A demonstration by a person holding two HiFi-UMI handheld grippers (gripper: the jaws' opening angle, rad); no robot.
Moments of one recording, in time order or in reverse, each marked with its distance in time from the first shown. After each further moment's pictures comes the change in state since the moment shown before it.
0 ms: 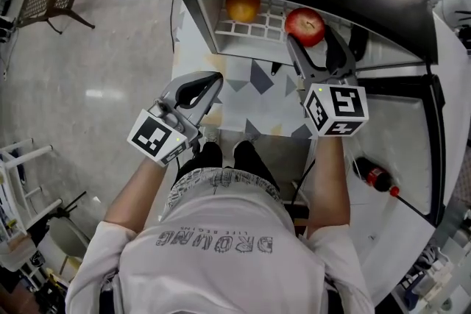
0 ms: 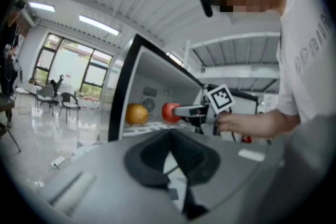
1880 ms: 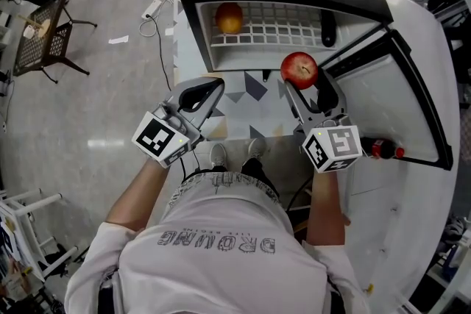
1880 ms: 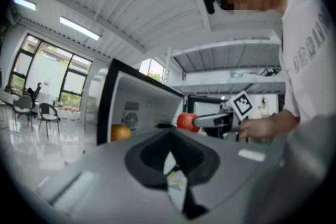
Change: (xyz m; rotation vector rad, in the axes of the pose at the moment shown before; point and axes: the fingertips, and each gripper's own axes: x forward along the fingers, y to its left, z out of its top) left arm -0.023 -0.028 0.045 0.105 -0.060 -0.193; right arm -0.122 0.052 0.005 0.094 -0.077 -0.115
